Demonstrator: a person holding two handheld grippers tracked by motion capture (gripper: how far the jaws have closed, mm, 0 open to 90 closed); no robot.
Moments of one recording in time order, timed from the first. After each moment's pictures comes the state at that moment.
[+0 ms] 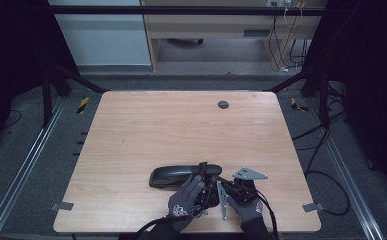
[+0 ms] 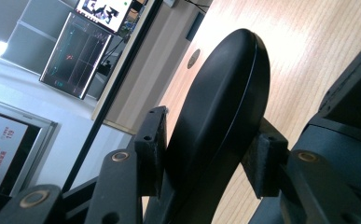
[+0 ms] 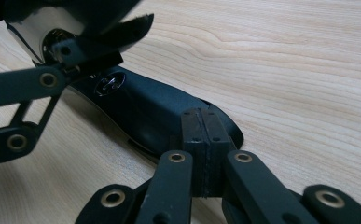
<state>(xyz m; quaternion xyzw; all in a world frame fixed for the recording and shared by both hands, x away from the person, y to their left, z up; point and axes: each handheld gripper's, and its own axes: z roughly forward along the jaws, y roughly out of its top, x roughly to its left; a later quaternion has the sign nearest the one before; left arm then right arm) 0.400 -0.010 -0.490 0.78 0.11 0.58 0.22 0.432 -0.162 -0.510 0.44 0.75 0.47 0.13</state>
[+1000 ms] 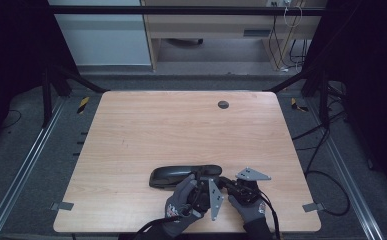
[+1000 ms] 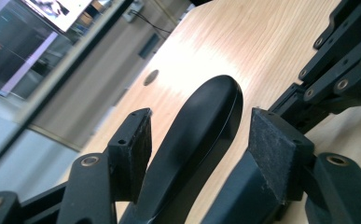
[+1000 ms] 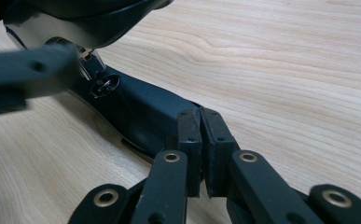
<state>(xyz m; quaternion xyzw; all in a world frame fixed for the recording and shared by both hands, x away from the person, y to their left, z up) 0.388 0.014 -0.453 0.81 0.15 0.44 0.36 0.429 -0.169 -0.506 0.44 0.75 0.47 0.15</state>
